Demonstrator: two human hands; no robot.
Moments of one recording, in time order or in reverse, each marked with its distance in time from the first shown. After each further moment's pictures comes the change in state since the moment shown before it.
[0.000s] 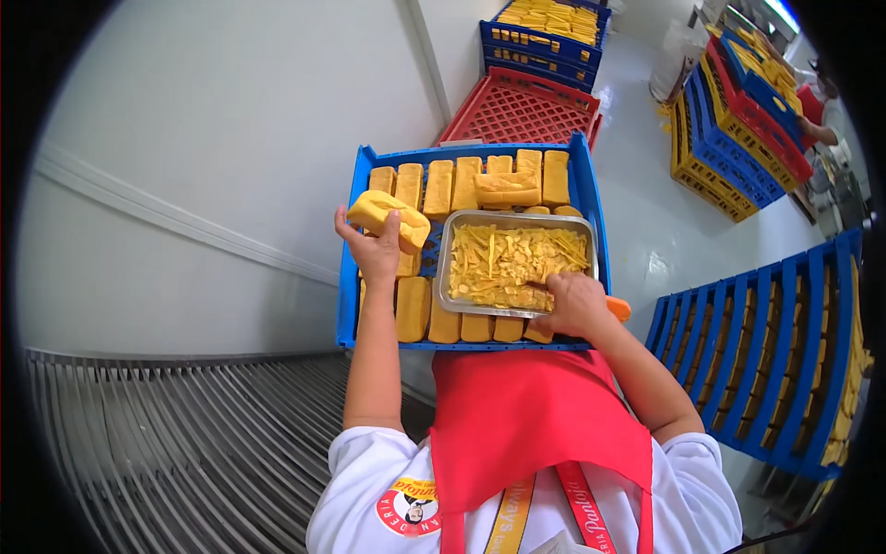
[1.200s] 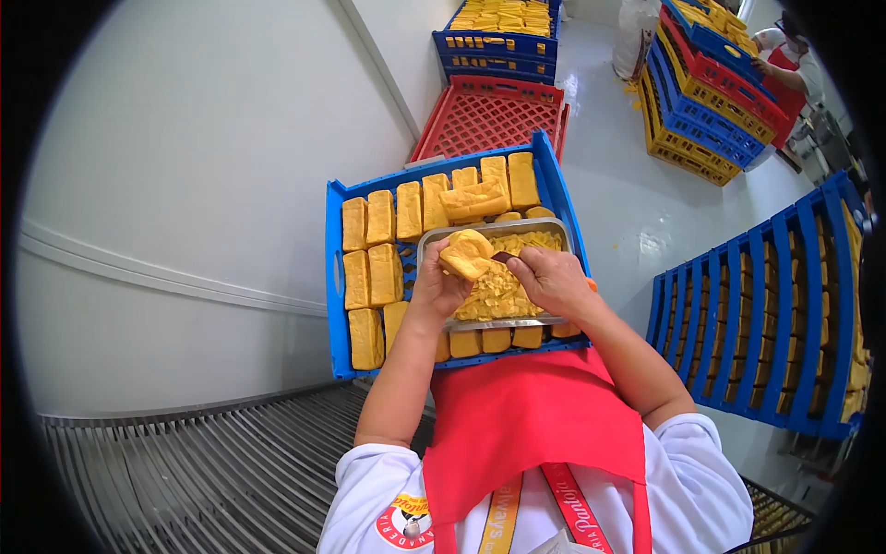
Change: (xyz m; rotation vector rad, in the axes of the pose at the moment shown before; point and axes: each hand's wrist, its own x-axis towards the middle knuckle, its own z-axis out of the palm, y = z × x) left_hand -0.063 0.014 0.074 -0.677 -0.650 -1.275; right_hand 0.024 0.004 -0.022 0.439 0.329 -0.027
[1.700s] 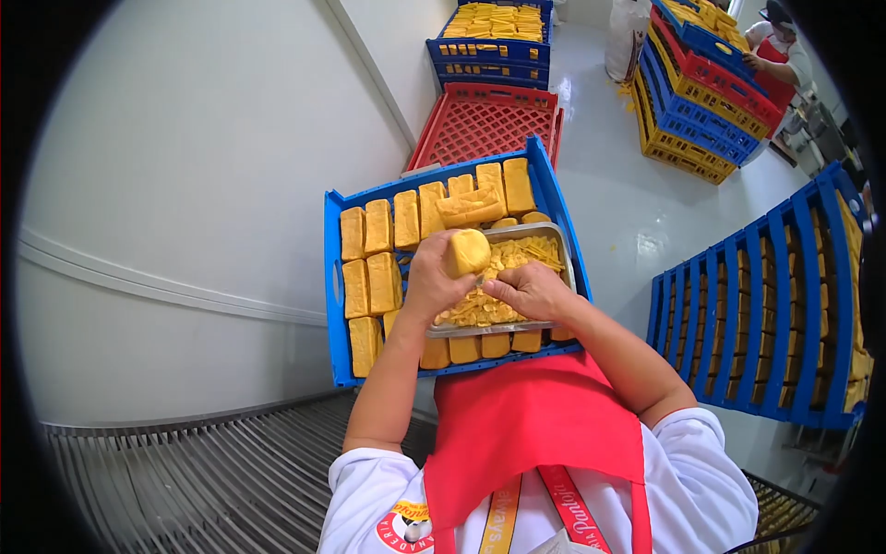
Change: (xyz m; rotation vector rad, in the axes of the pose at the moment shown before) left_hand -0.021 0.017 0.035 1.533 0.001 0.983; right_hand 0.007 -0.010 0.004 0.230 -0.256 -0.005
